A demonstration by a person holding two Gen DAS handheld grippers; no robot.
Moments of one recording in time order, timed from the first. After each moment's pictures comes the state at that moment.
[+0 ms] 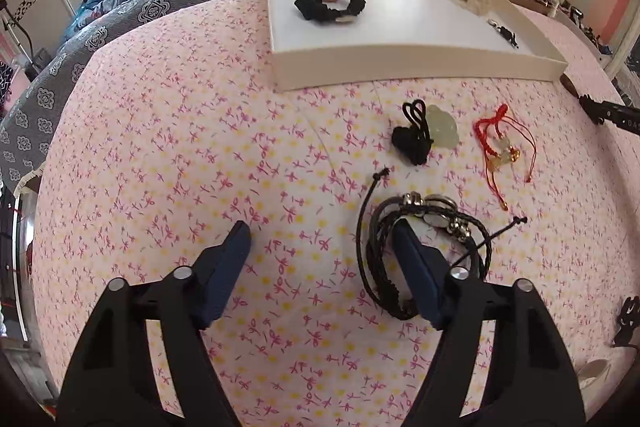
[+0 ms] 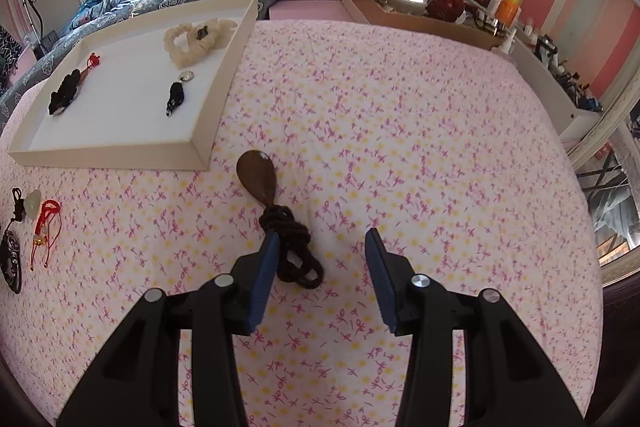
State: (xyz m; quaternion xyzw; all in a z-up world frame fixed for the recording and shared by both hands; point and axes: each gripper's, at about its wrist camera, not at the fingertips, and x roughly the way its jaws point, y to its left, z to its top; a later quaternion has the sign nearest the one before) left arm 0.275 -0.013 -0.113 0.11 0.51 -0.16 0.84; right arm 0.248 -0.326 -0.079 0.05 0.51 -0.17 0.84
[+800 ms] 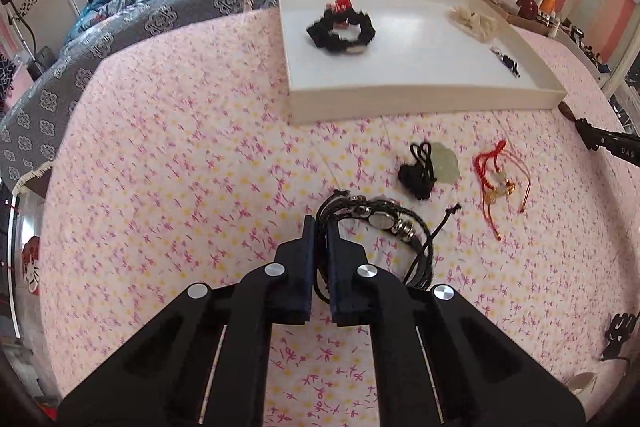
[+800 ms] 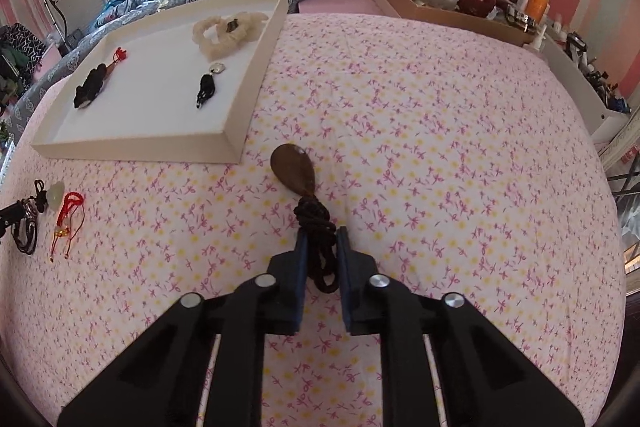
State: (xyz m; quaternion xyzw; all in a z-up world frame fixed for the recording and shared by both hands) left arm 0.285 -0.011 -0.095 0.09 0.49 -0.16 0.85; right arm 0.251 -0.320 -0.084 0.07 0.51 -0.13 0.85
